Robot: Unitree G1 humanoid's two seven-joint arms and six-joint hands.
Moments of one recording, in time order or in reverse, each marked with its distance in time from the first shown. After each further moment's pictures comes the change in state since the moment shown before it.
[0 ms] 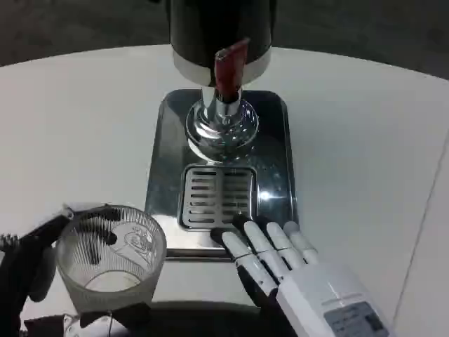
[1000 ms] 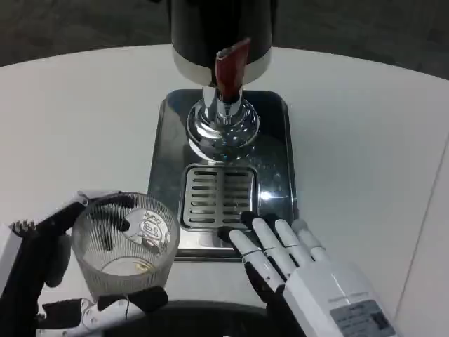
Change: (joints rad) left arm -0.070 -0.047 -0.019 -0.011 0.050 0.043 -0.003; right arm 0.011 0.023 -0.018 0.000 -0.014 -0.002 -0.003
